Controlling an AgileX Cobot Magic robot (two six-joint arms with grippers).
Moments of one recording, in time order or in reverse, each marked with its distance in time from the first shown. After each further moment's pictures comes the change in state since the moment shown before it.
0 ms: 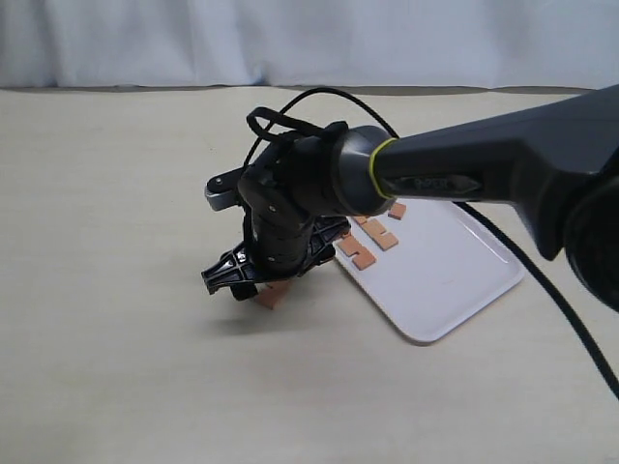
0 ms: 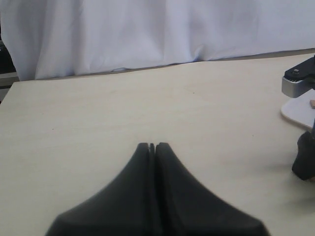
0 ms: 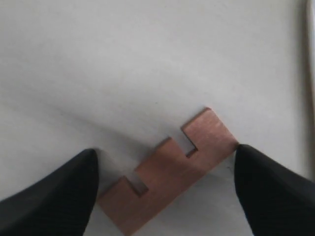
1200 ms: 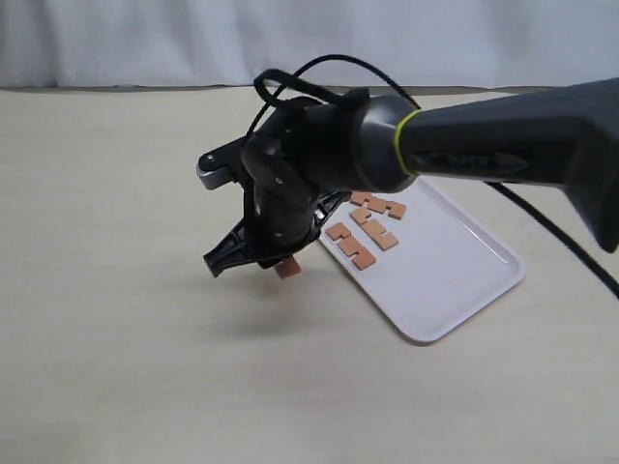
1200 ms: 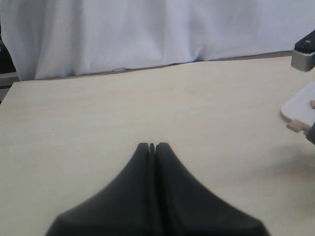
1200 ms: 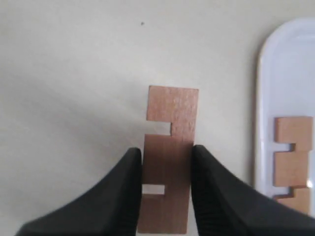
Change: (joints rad) left arm 0.000 0.000 0.000 0.000 0.000 0.000; right arm -0.005 -0.091 -0.007 -0.035 0.038 -0.121
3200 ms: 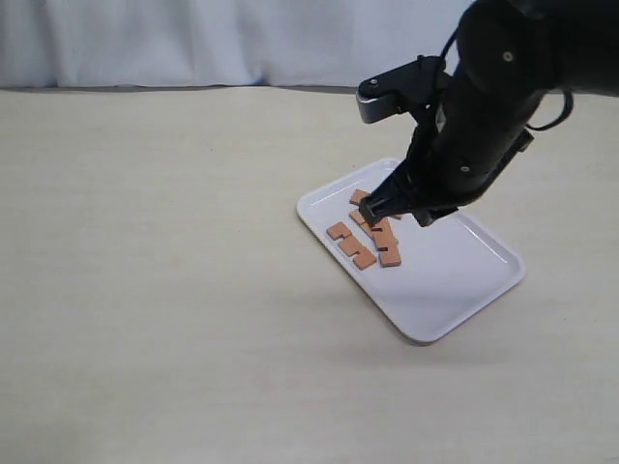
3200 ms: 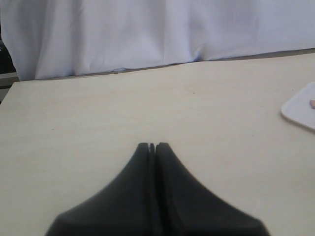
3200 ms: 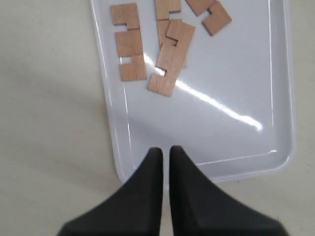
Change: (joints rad) left arm 0.000 0.000 0.000 0.000 0.000 0.000; right arm -0.260 -0.435 0.264 0.114 0.216 -0.262
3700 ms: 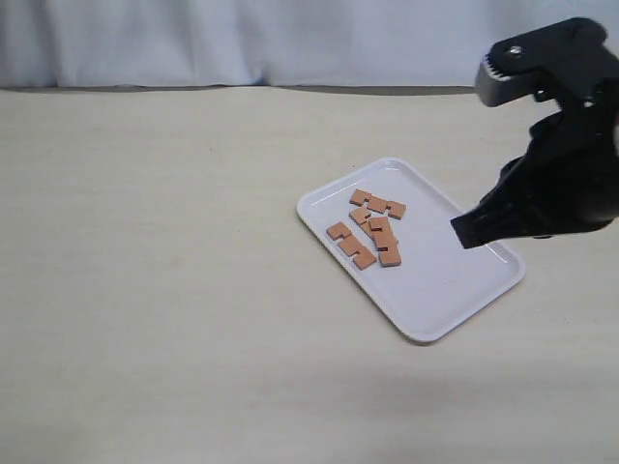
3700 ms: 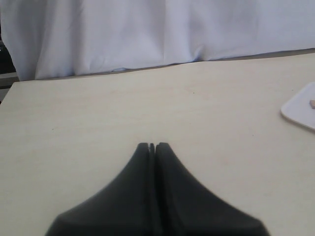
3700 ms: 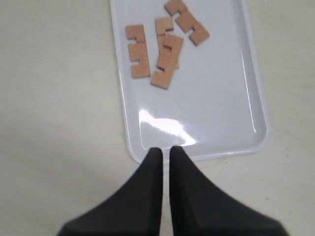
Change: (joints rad) left arm 0.000 0.000 0.000 0.000 0.000 0.000; right arm 0.000 -0.507 0.312 0.018 -0.119 -0.002
